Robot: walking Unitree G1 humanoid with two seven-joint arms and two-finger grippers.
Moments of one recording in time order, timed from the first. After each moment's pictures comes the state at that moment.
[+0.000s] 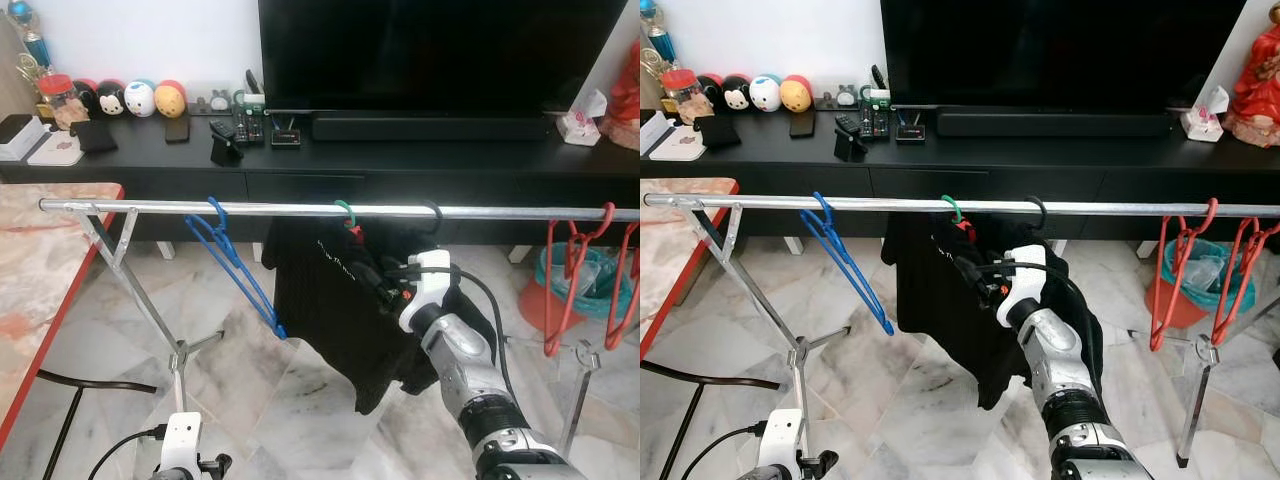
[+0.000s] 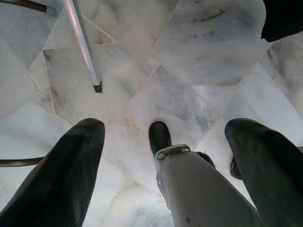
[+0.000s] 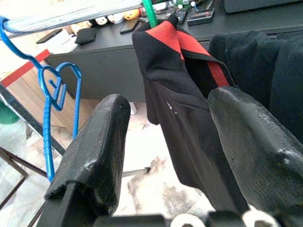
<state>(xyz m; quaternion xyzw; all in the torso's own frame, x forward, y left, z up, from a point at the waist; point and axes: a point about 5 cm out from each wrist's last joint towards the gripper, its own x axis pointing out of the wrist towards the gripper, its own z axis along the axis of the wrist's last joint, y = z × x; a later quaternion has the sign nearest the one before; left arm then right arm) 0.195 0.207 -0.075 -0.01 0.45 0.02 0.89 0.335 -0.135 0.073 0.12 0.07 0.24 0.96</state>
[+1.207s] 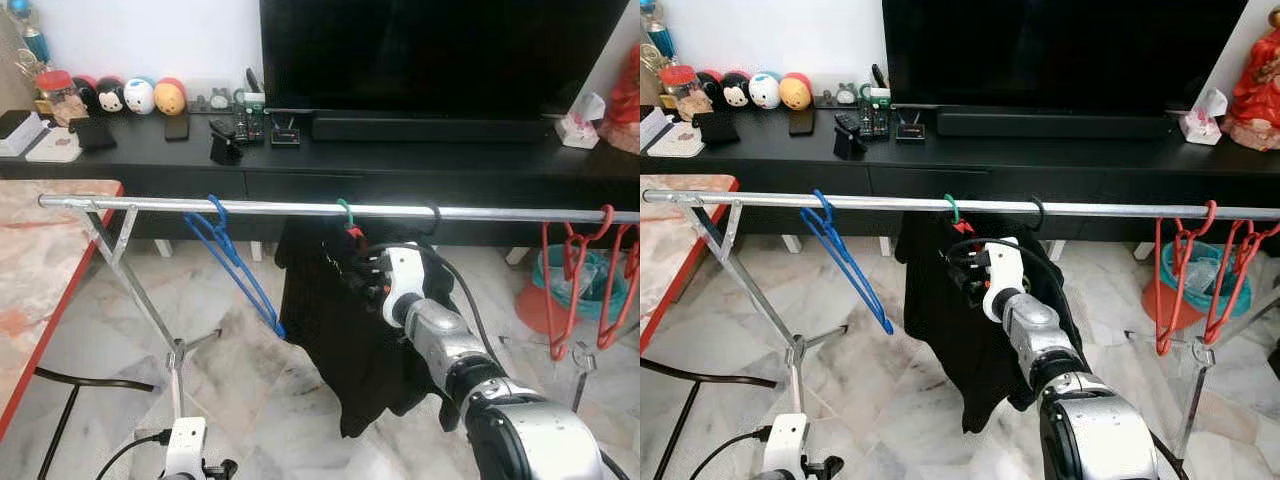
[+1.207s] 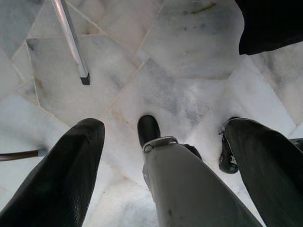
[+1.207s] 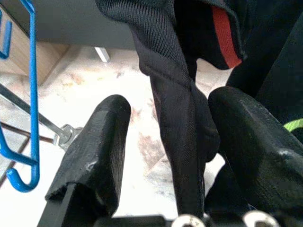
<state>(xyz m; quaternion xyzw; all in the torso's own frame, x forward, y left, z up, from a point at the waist) 0.189 0.199 -0.080 -0.02 0.46 0.01 0.89 0.357 -0.118 0.069 0.05 0.20 0.20 0.96</state>
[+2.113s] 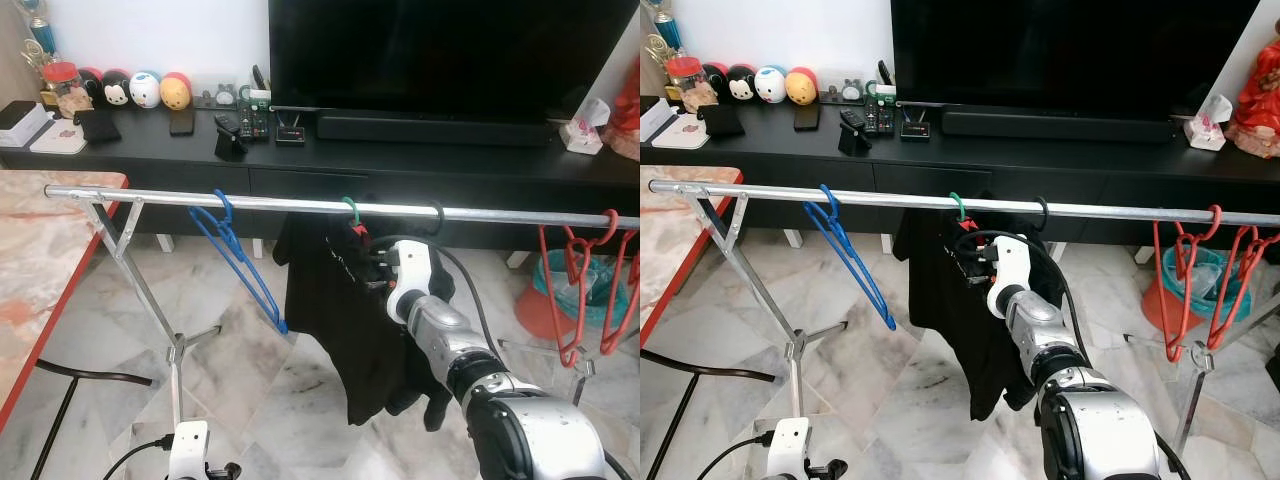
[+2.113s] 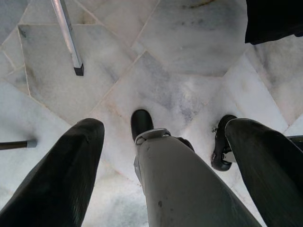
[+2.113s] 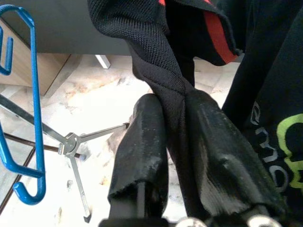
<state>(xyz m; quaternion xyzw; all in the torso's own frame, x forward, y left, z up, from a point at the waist) 0.185 0.195 -0.082 -0.03 0.47 0.02 0.88 0.359 -0.123 0.071 0.08 0.20 0.18 0.96</state>
